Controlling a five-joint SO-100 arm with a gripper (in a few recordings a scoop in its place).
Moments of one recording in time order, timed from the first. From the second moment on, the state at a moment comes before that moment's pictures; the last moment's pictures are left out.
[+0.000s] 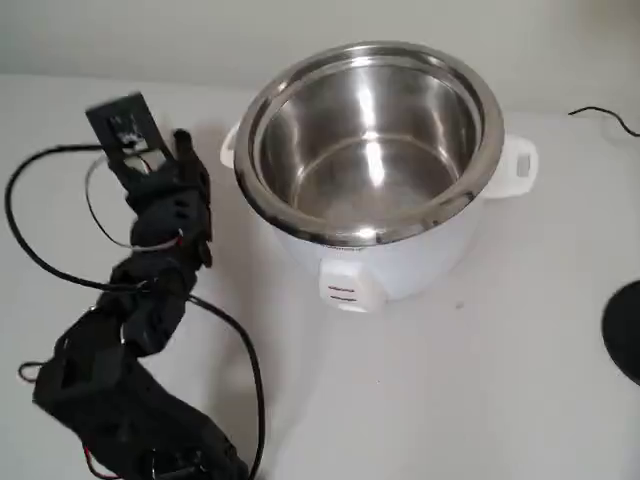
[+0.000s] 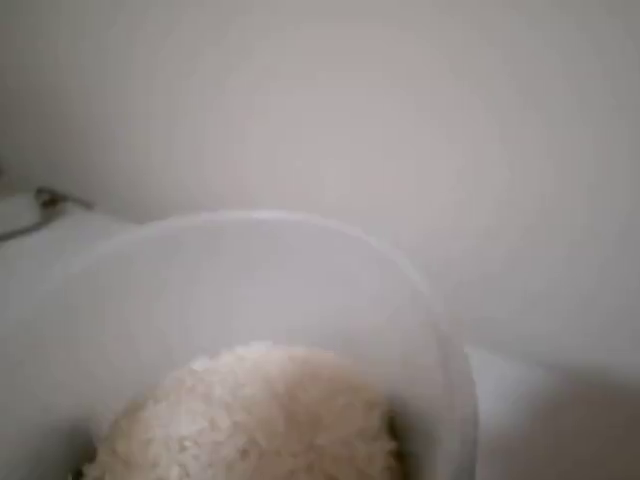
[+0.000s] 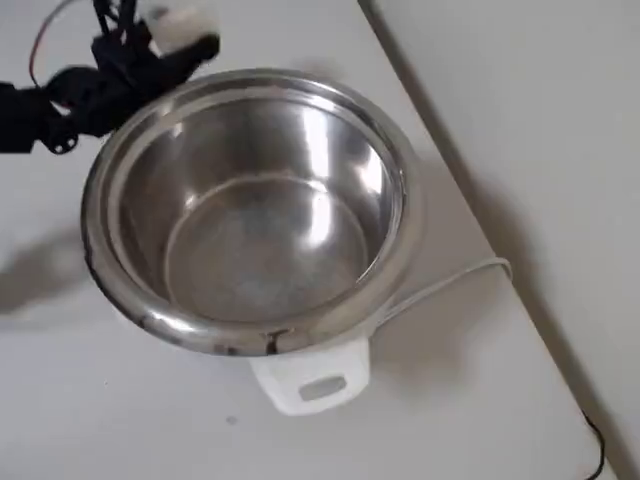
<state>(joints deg) -32.0 88.1 117.1 -34.7 -88.8</state>
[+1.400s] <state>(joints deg) -4.0 97.0 78.0 27.5 -16.5</state>
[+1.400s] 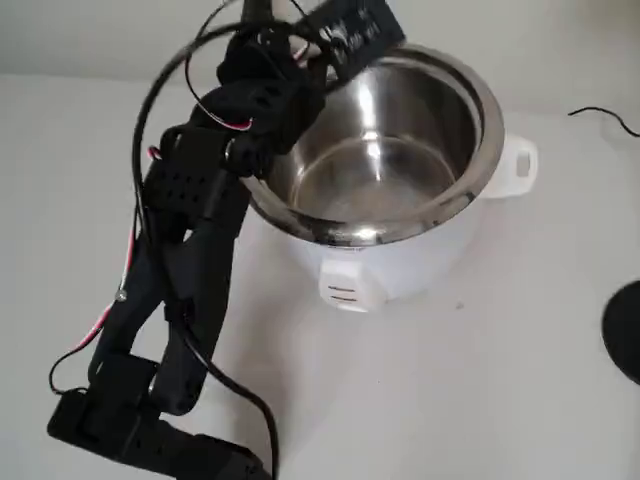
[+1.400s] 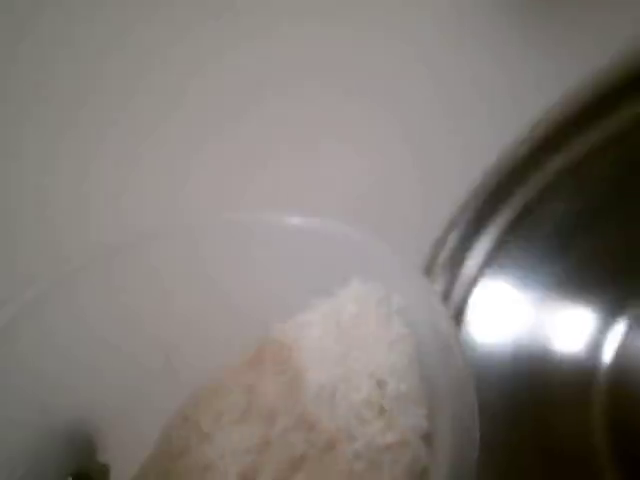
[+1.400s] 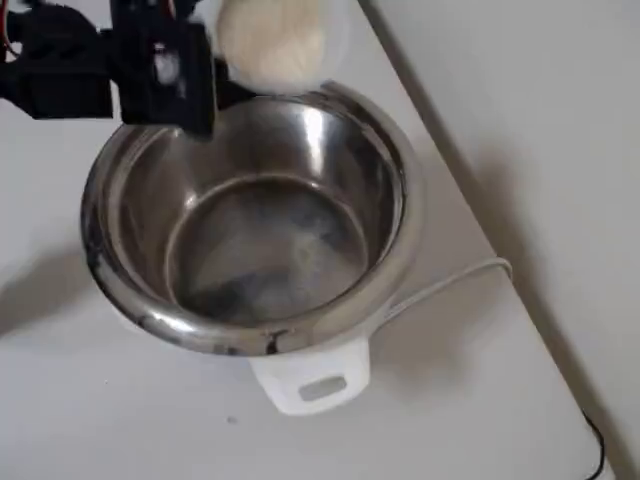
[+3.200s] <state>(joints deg) -14.7 98.8 66.4 42.5 -0.4</state>
